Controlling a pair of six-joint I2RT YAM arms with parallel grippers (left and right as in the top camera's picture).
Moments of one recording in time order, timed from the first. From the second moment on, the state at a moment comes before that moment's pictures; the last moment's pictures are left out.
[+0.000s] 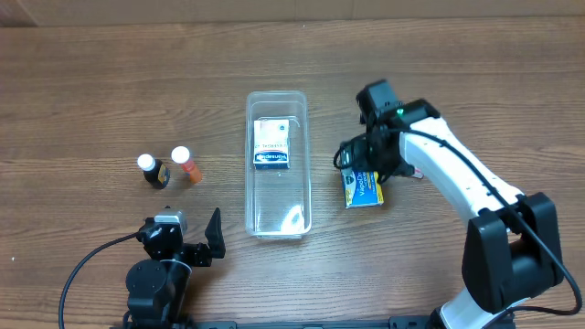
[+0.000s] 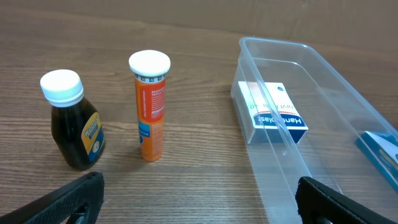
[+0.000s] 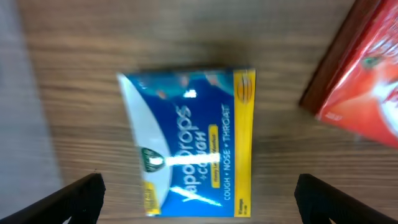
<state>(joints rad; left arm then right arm) -0.06 0.01 0.13 -0.43 0.07 -0.16 0.36 1.80 1.30 -0.97 -0.04 0.33</state>
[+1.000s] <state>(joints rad) -0.06 0.01 0.13 -0.43 0.07 -0.16 0.55 1.72 1.64 -1.16 0.03 0.45</state>
